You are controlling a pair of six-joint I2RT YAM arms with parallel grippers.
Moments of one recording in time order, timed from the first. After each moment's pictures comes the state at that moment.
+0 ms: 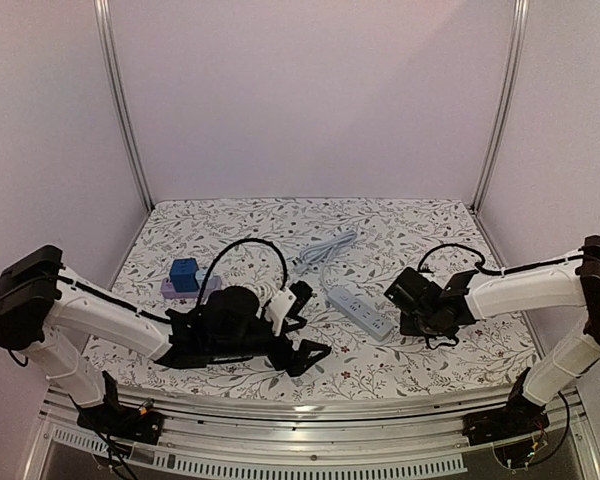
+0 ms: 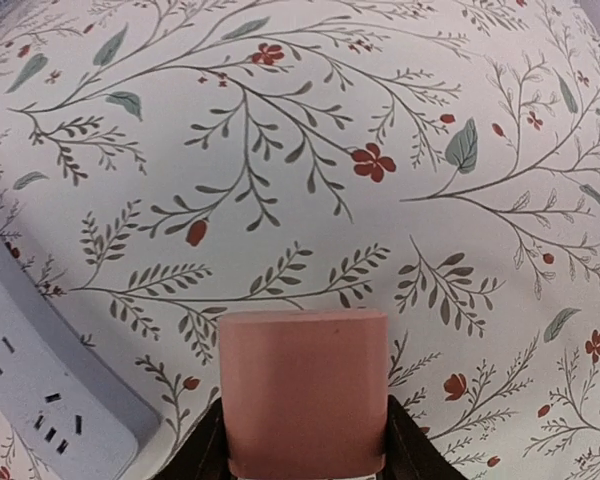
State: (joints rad) left arm -1.17 1.59 0.64 0.51 -0.02 -0.27; right arm 0.86 1.54 0.77 -0.49 0.55 0.94
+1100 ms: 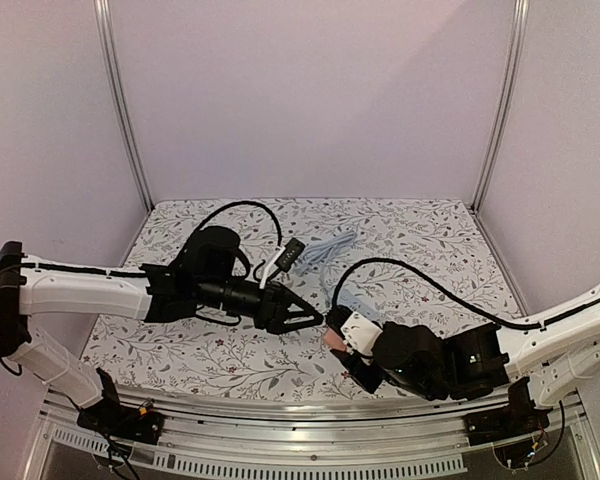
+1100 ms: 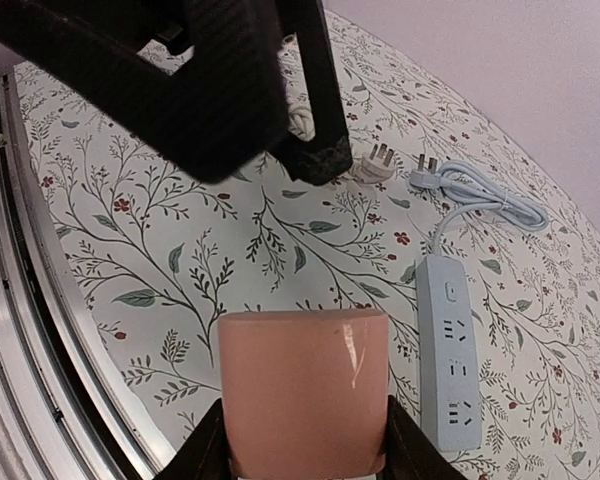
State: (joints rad) left arm -0.96 1.44 0.83 0.21 0.57 -0.50; right arm 1.46 1.33 0.73 -0.04 0.63 0.18
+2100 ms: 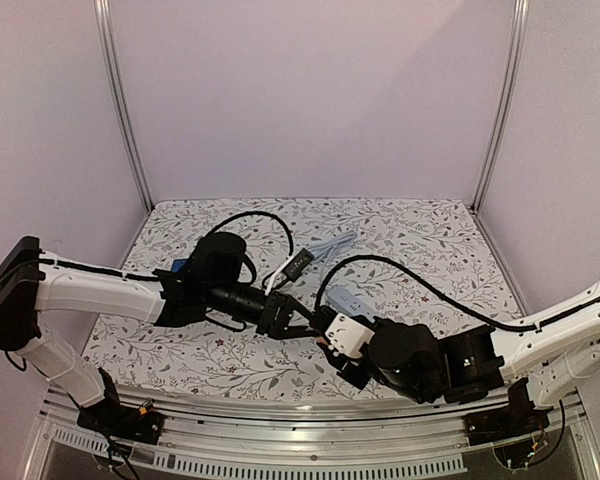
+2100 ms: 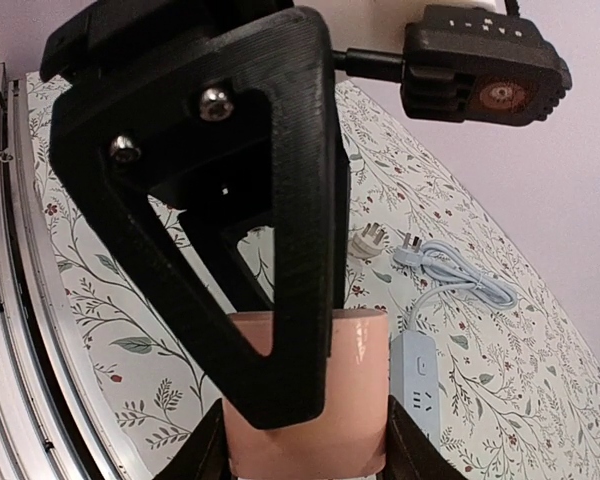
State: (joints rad) left arm -0.95 1.52 0.81 0.36 0.77 -0.60; right arm 1.50 1.37 0.77 0.10 0.70 -0.05
